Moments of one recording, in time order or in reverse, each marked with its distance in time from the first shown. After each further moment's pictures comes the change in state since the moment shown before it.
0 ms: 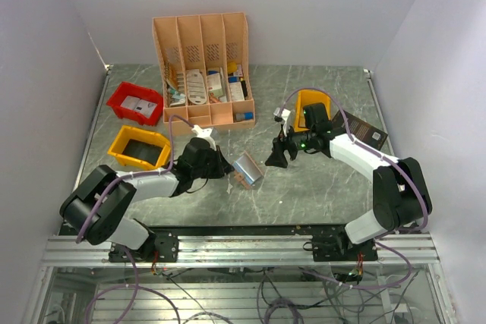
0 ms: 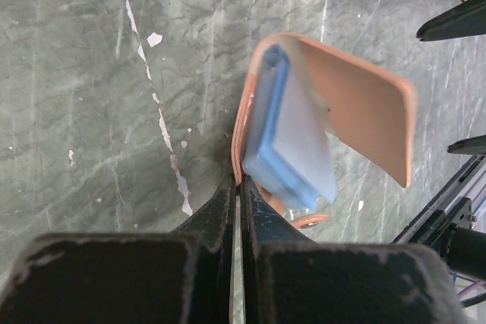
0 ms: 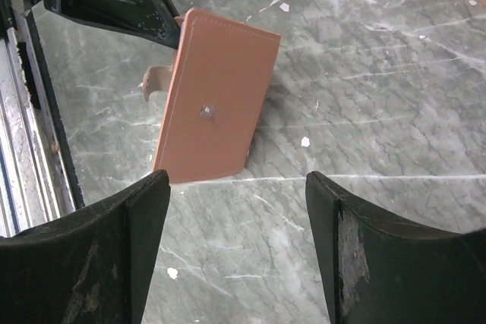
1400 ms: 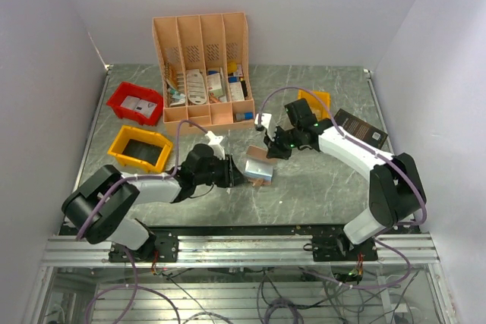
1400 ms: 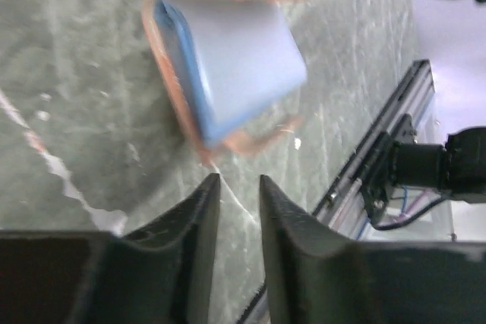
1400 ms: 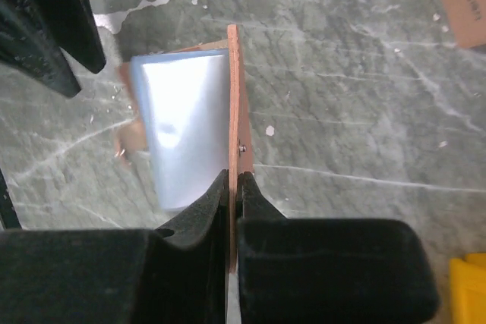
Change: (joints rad) left arm -0.064 0.018 -0.041 0.129 0.197 -0.019; right arm 0.153 0.049 0.145 -0.202 0.270 -0.250
